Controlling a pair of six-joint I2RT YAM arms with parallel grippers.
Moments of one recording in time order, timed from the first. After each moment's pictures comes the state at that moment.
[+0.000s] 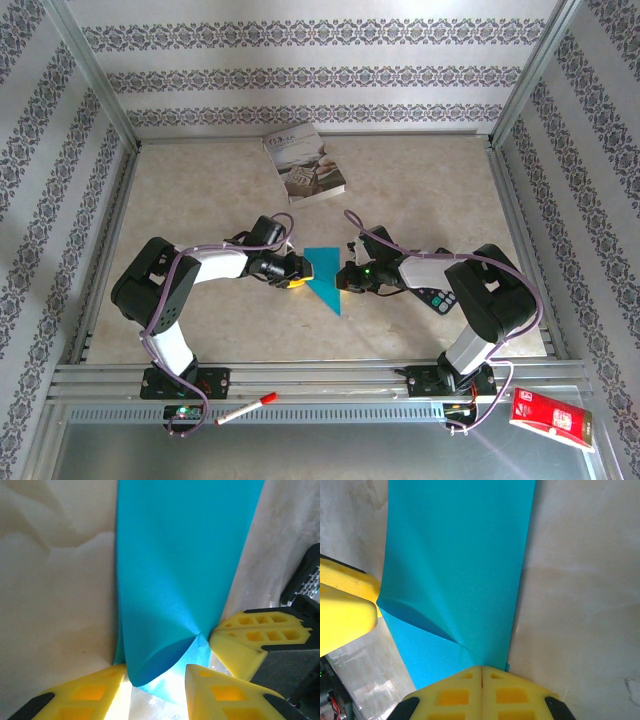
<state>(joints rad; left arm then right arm) -0.50 1.74 0.82 -0.10 0.61 -0.84 0.54 1.65 0.66 -0.03 -0.54 0.66</state>
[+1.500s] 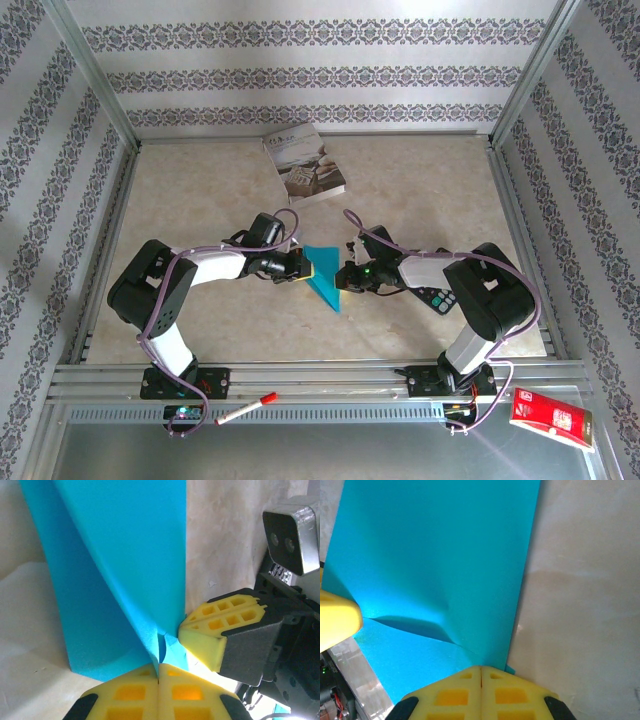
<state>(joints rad) -0.50 1.71 0.81 -0.03 0.65 -0.72 0.53 1.66 0.66 -0.02 -0.57 0.65</state>
